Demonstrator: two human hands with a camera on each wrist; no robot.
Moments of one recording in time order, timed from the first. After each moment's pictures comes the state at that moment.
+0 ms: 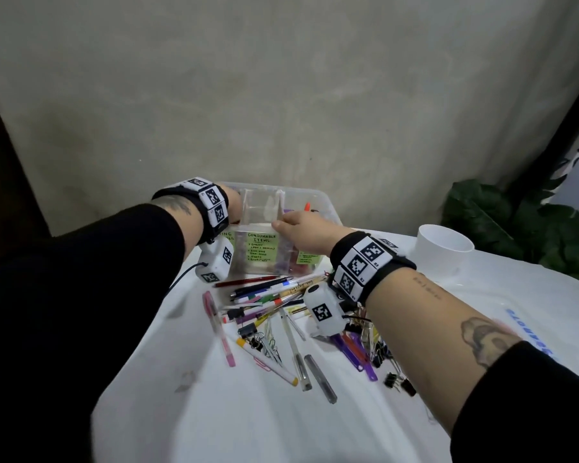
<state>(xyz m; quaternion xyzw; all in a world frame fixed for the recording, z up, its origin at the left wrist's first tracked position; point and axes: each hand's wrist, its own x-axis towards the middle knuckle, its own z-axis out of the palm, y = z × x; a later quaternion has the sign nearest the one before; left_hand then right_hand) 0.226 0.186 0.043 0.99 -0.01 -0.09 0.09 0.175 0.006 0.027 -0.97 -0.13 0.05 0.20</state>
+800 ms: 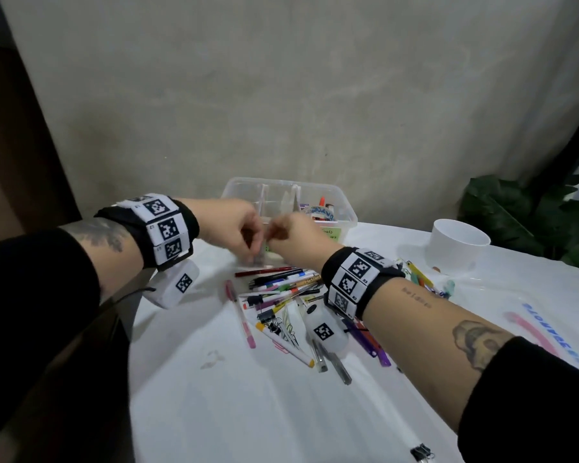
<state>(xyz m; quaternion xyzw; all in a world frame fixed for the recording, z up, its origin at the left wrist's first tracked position) 0.162 0.223 0.031 0.93 -0.30 -0.11 0.18 0.155 0.040 -0.005 -0.92 -0.24 -0.03 0.32</state>
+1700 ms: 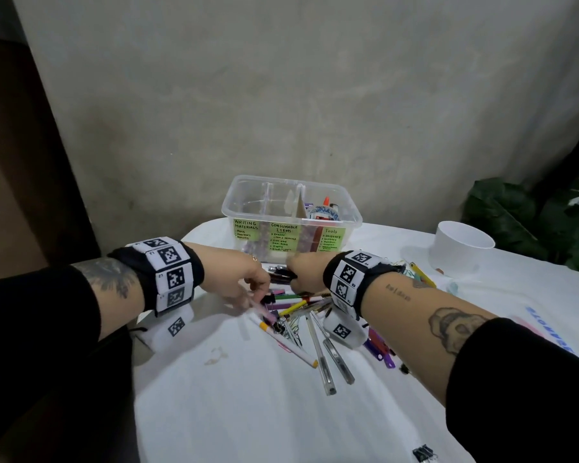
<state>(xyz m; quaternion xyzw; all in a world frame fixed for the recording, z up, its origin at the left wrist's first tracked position) 0.127 0.223 -0.021 0.92 -0.33 -0.21 0.05 0.160 0.029 -0.035 -0.95 -0.25 0.14 -0.11</state>
